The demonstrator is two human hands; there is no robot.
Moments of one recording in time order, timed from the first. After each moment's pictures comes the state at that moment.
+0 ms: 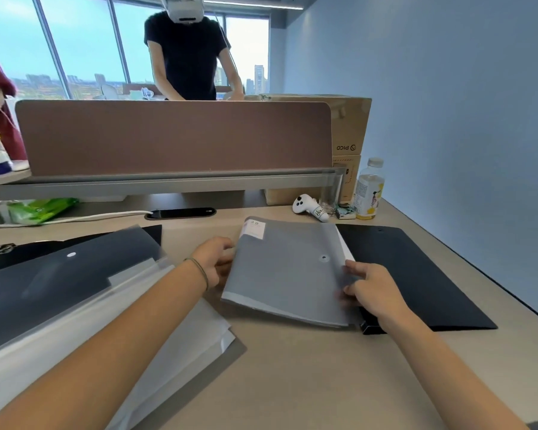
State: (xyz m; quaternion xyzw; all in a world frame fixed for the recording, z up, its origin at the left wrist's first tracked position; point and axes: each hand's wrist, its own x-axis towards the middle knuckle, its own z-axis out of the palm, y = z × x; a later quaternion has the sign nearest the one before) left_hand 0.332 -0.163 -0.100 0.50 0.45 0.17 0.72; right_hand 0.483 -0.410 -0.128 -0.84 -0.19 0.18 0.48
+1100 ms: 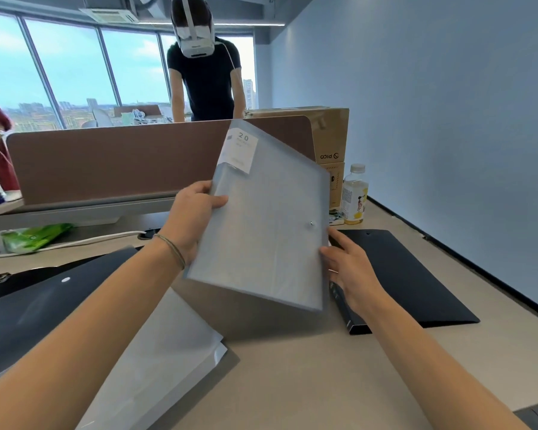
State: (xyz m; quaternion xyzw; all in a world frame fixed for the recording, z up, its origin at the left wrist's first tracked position) left_hand 0.318 -0.186 0.006 0.67 0.26 0.34 0.61; right_hand 0.475 -0.388 -0.095 -0.64 -0.18 0.23 0.71
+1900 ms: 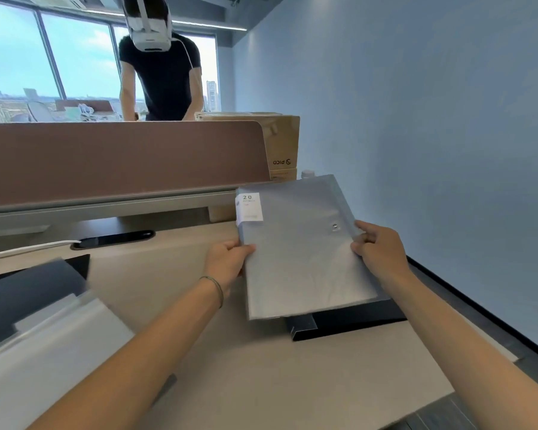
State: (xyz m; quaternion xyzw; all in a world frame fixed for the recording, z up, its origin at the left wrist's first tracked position) left_hand 0.418 -0.270 -0.082 0.66 0.28 0.24 0.66; right_hand 0.569 -0.497 -0.069 -0.81 -0.19 -0.02 0.55
